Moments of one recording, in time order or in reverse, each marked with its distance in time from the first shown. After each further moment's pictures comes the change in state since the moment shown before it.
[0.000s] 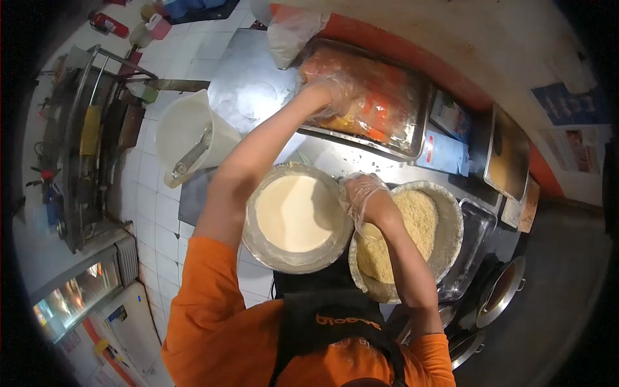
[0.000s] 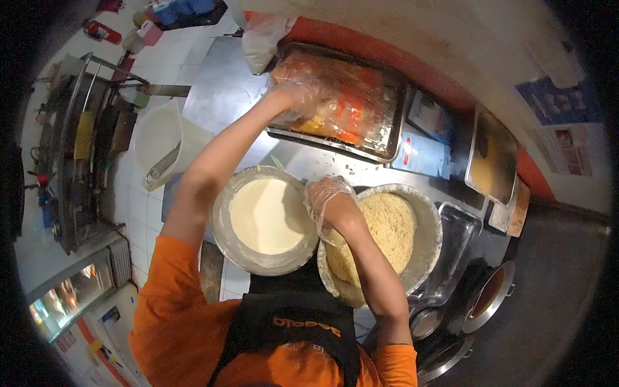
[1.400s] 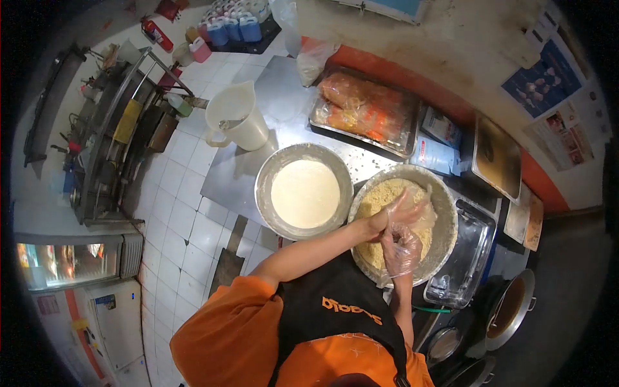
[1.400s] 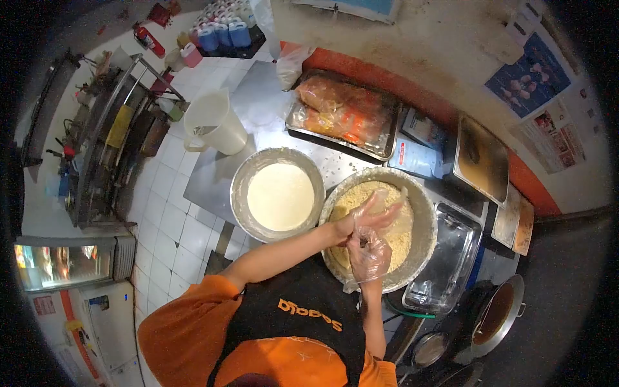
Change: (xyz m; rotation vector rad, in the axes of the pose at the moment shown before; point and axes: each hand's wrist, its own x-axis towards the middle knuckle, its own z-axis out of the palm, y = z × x) left_hand -0.097 0.350 0.106 -2.367 -0.168 0.355; right_hand -0.220 -0.064 0.075 0.635 0.995 0.304
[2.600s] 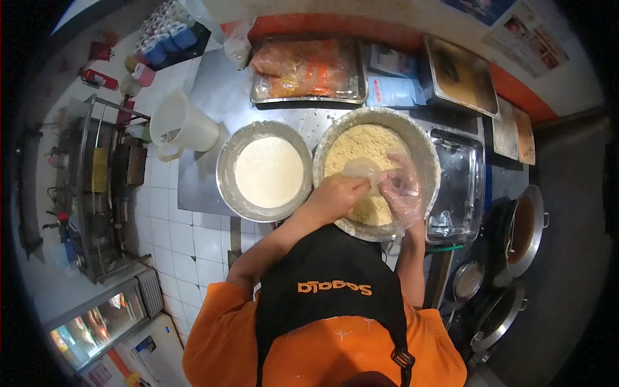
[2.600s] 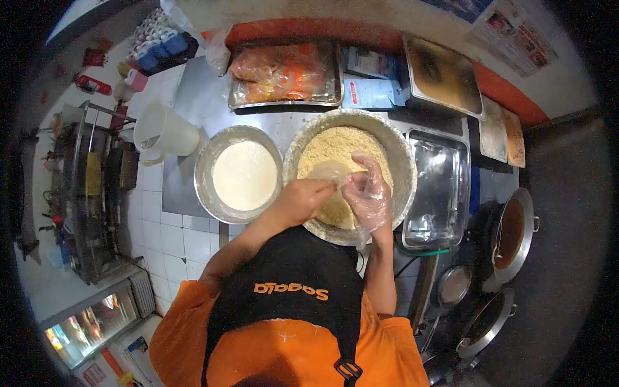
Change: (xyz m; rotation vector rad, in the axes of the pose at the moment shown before) left_hand -0.074 0.015 0.050 2.017 0.089 0.376; right_hand 0.005 0.030 -0.046 0.479 0.002 0.332
